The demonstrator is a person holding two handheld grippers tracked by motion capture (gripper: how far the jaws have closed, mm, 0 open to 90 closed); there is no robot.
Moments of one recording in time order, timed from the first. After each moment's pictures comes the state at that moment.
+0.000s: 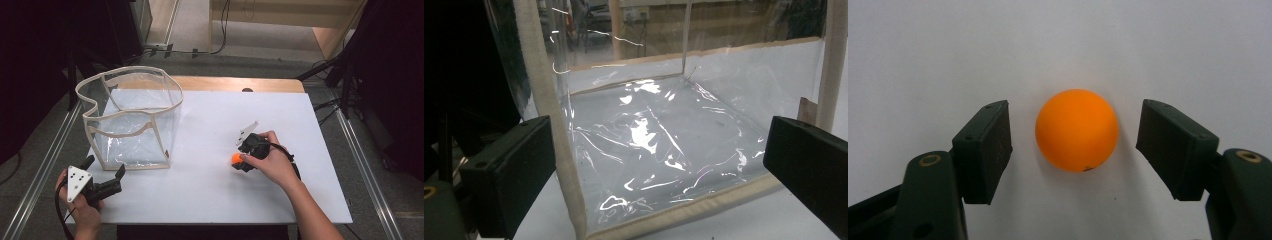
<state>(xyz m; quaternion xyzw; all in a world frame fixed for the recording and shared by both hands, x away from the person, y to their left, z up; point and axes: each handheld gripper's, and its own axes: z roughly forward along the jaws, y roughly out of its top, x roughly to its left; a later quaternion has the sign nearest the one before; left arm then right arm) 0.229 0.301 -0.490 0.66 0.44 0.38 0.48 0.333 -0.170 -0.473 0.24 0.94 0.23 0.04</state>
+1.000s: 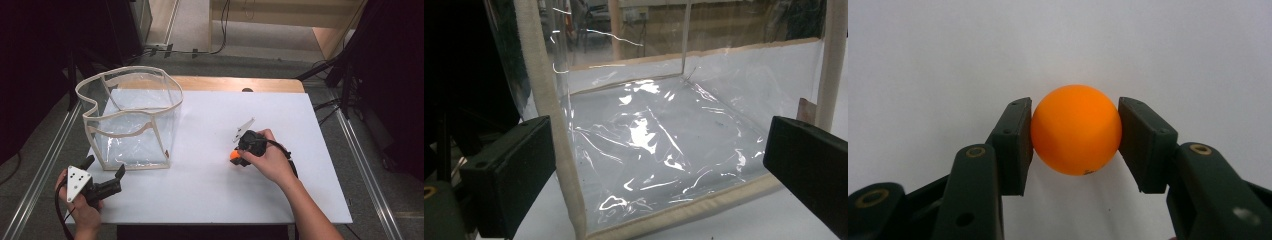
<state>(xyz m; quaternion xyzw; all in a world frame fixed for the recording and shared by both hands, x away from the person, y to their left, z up) 0.229 0.302 -0.490 0.66 0.44 0.38 0.48 0.342 -0.163 -0.469 0.24 0.94 0.22 0.03</state>
